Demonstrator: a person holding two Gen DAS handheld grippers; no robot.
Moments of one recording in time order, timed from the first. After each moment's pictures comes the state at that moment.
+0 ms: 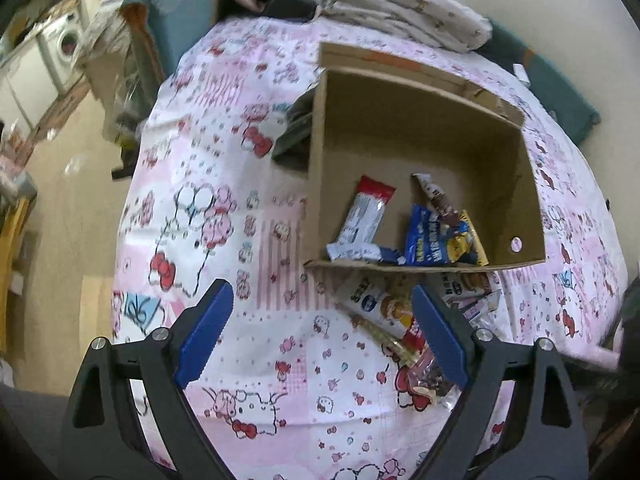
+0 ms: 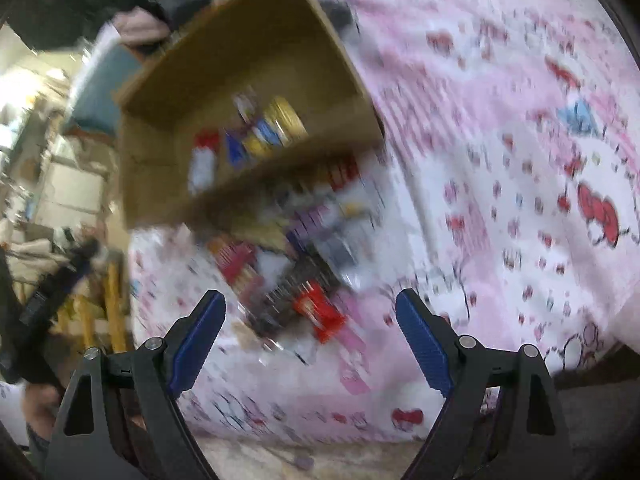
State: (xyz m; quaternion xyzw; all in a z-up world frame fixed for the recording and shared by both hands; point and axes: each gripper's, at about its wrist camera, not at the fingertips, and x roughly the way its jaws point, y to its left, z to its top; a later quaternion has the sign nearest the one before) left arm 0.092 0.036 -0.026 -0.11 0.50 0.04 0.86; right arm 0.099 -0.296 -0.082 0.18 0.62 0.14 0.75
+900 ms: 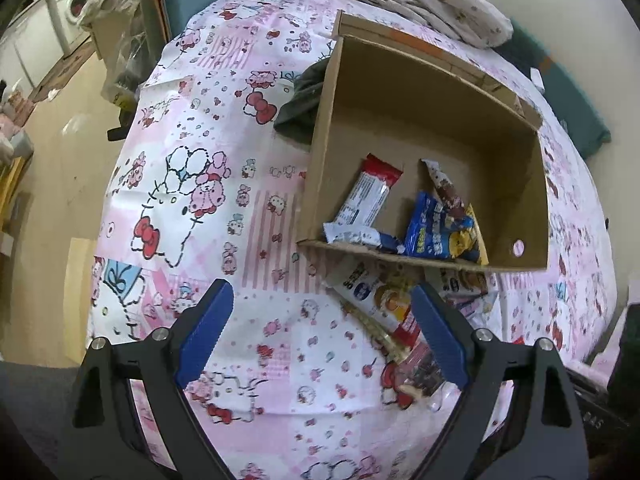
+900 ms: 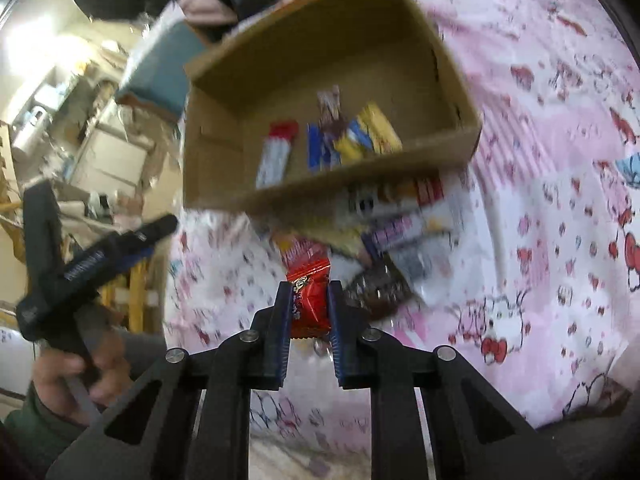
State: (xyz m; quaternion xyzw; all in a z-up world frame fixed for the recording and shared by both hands) left arm 0.101 0.034 -0.043 -0.16 0.52 0.05 0.84; right arm 0.096 -0.260 -0.054 0.17 0.56 0.23 0.77
